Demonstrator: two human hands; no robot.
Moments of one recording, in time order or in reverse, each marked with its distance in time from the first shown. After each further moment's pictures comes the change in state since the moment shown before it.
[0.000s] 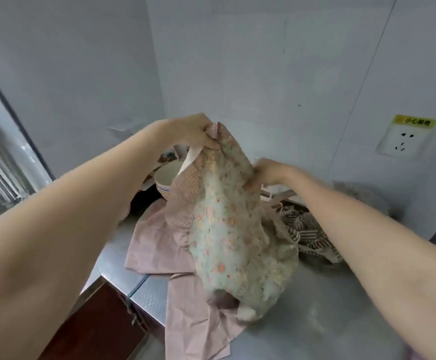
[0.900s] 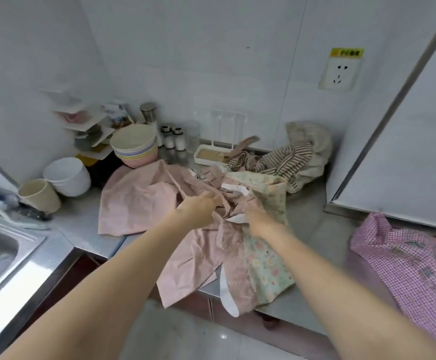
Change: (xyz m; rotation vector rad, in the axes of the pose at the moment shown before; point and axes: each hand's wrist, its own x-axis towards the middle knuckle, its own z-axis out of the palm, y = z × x) left_hand -0.092 -0.025 0.236 0.563 -0.304 0.263; right_hand -0.119 0.087 0.214 -0.136 -0.063 0.456
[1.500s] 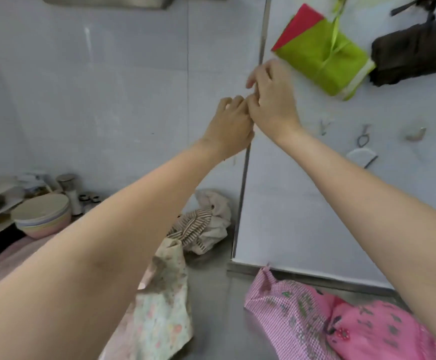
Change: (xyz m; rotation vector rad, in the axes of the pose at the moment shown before) left_hand 0.065 0.277 -0.297 0.244 1.123 0.250; right_hand -0.211 0.164 -0.363 -0.059 1.526 -0.439
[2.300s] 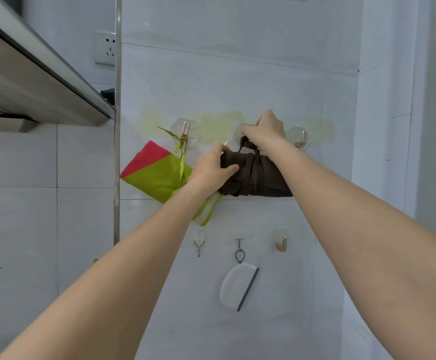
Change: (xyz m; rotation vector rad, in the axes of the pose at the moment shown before) left_hand 0.241 0.127 -0.022 -0.954 0.123 -0.204; right_hand 0.141 0.217 -0.161 0.010 0.025 0.692
